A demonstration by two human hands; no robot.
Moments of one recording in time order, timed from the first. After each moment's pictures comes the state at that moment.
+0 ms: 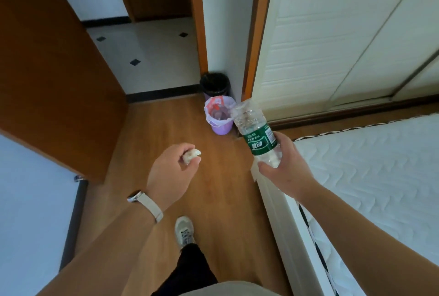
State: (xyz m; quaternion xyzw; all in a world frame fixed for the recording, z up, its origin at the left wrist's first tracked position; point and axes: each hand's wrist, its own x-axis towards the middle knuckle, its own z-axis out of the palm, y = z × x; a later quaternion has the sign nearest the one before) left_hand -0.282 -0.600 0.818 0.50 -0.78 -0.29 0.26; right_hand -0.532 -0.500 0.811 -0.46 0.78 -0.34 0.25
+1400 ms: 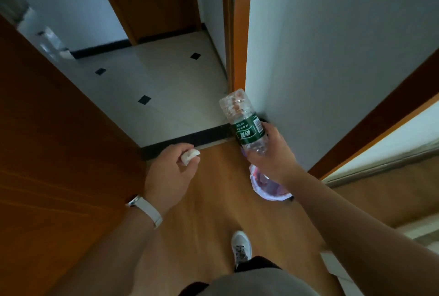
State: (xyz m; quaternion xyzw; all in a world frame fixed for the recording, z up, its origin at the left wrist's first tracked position) left_hand -0.297 -1.279 0.825 0.52 -0.79 -0.28 0.19; right_hand -0.530 -1.203 0.802 -0.41 0.77 -0.39 0.30
